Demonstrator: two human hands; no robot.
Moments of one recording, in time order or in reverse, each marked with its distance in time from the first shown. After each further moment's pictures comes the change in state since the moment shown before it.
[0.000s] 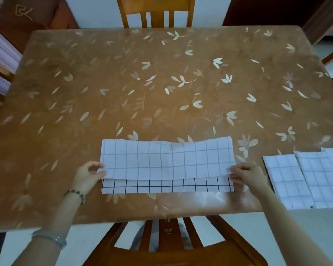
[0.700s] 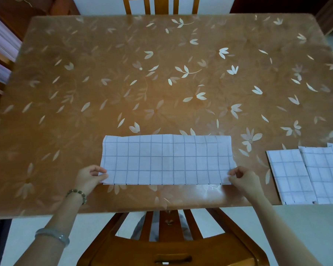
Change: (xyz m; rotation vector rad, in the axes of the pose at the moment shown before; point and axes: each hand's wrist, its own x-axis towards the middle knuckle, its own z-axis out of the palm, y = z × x) left_hand -0.019 -0.027 0.006 0.048 -0.037 -0.120; right_hand -0.018 0.028 0.015 -0.550 0.047 -0.112
